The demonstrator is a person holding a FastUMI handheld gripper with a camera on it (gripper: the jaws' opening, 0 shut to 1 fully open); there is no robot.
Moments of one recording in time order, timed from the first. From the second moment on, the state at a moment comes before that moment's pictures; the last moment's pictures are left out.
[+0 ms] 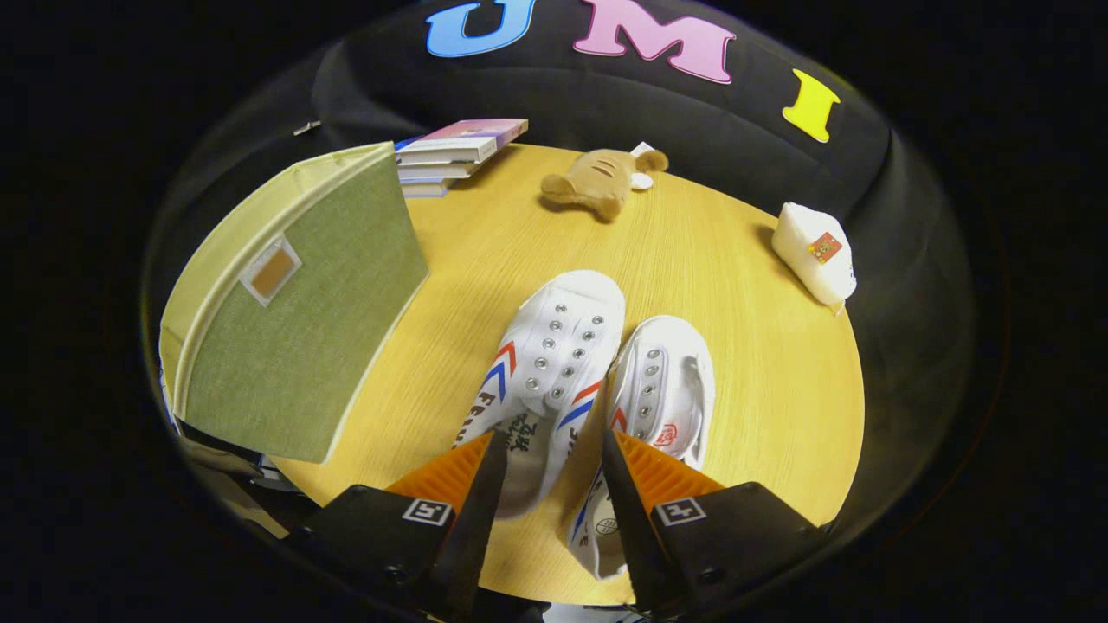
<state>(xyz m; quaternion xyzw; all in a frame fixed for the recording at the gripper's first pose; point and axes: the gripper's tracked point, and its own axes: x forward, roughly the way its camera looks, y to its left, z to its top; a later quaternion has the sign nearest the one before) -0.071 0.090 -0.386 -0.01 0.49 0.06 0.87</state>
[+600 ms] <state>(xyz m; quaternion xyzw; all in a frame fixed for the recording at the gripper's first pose) -0.048 0.094 -0.417 0.04 0.44 0.03 0.90</state>
